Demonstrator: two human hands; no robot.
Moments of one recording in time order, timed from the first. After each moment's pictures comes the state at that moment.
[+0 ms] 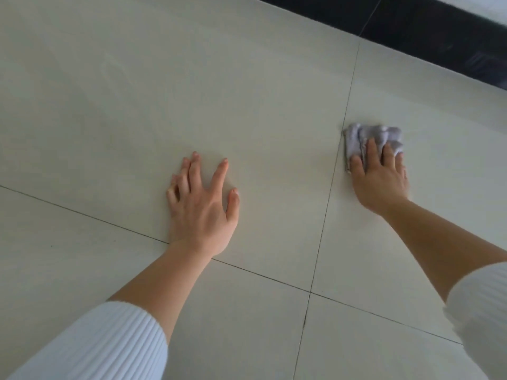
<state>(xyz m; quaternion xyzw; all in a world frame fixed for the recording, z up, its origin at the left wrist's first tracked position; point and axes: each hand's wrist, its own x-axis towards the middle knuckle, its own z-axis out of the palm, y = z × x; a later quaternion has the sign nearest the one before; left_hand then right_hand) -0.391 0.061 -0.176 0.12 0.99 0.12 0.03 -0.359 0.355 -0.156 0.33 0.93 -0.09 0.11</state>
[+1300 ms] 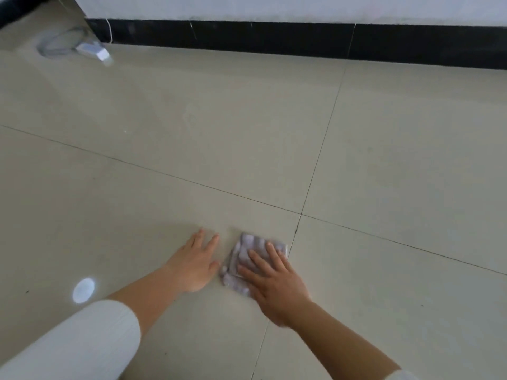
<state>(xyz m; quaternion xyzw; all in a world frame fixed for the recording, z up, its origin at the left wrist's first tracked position) -0.204 -0.060 -0.098 0.20 0.91 -0.14 0.33 -0.104 0.134 -0.145 -0.17 0.96 -0.10 0.20</state>
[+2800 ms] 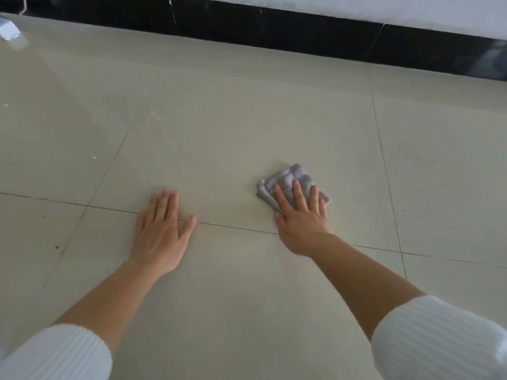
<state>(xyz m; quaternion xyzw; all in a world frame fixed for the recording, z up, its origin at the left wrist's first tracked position) -0.468 -0.202 -0.162 0.18 0.97 0.07 0.13 -0.365 0.043 -0.139 0.21 0.95 -0.12 0.20</state>
